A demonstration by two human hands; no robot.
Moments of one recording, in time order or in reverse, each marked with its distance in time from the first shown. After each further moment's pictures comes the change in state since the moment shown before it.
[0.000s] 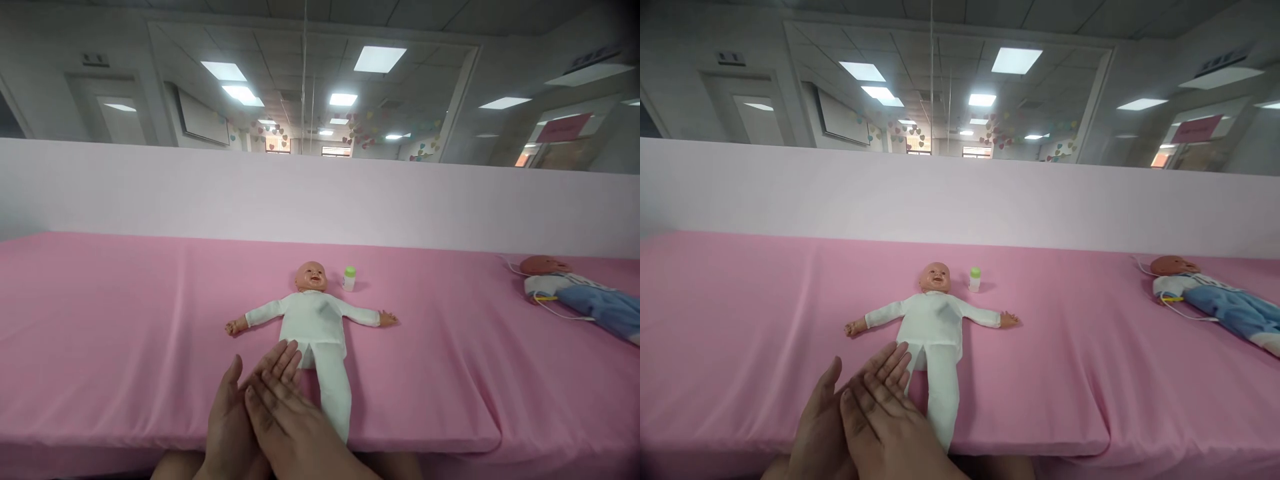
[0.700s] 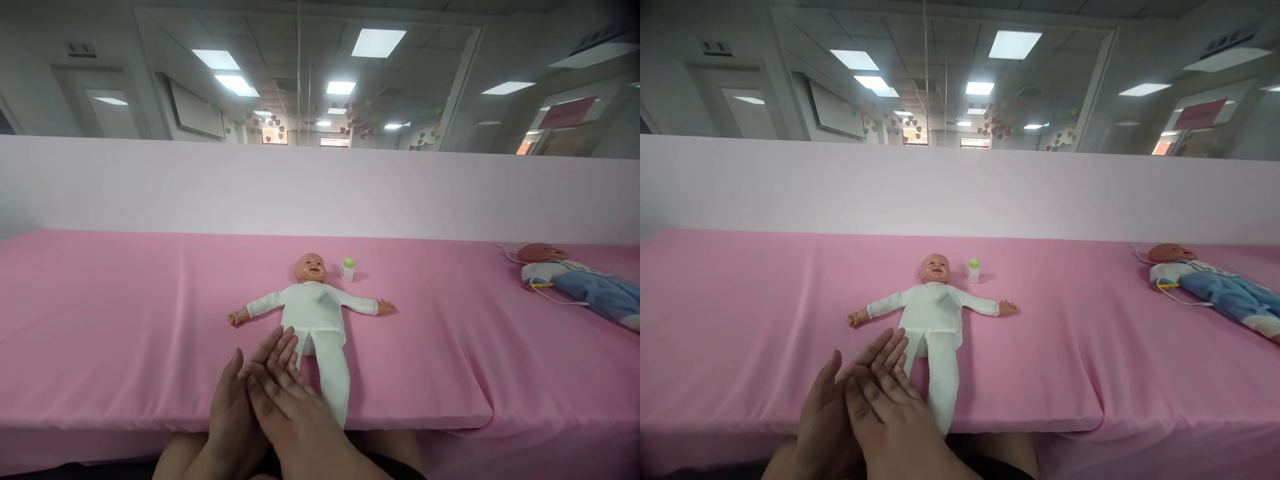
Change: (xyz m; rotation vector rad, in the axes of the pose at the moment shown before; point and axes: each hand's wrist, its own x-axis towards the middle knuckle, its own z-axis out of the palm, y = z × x) left_hand -0.002 0.005 -0.005 0.088 -0.099 0.006; right_hand -0.005 -0.011 -0.010 0.118 -0.072 0.097
